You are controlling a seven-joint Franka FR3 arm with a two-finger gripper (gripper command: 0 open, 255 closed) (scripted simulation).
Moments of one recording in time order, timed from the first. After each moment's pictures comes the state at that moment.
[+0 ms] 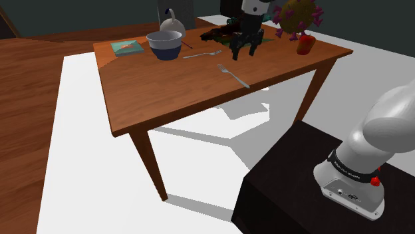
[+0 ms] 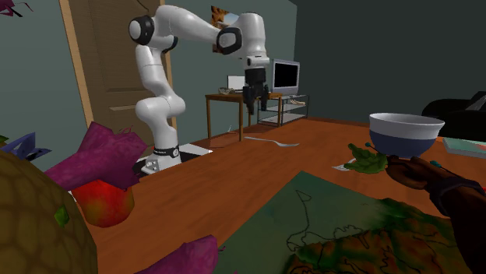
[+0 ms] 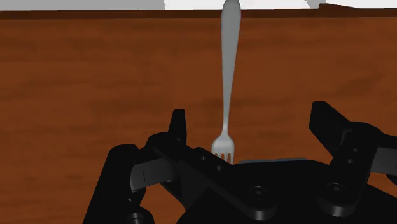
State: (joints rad) arm -0.07 -0.26 0.08 -2.19 0.03 2.02 0.16
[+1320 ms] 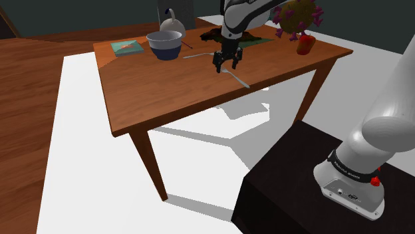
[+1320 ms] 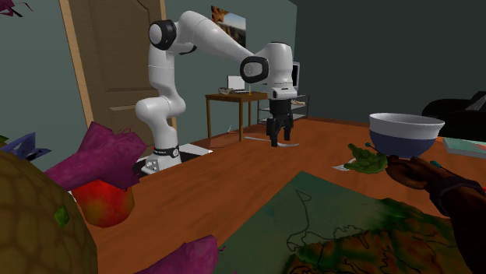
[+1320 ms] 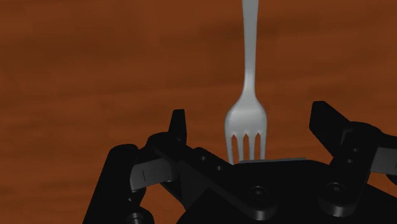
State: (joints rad) arm -0.09 0.14 0.07 -1.99 -0.01 2.20 0.22
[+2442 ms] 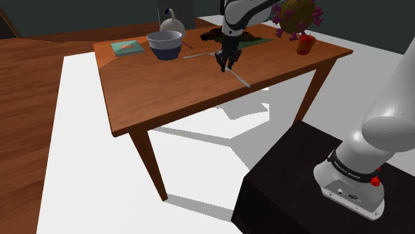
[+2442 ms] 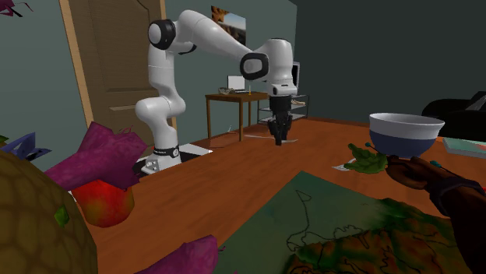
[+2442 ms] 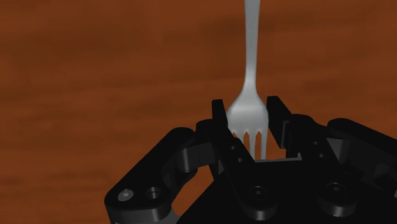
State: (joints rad) arm -0.10 0.13 0.07 -1.97 -0.01 2.18 0.22
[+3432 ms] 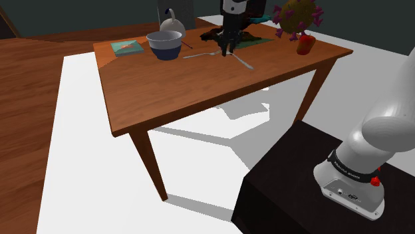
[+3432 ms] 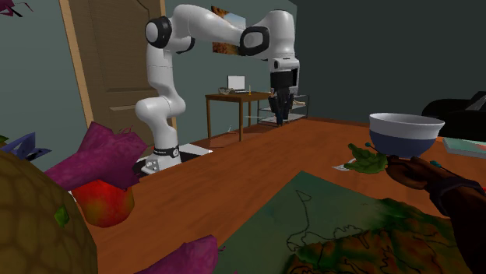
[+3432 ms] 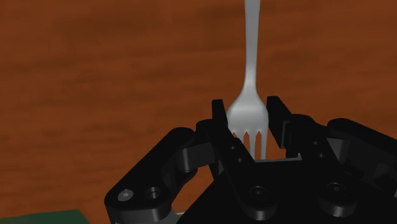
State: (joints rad) arm -0.10 0.08 0.07 -1.84 0.00 1.99 0.22
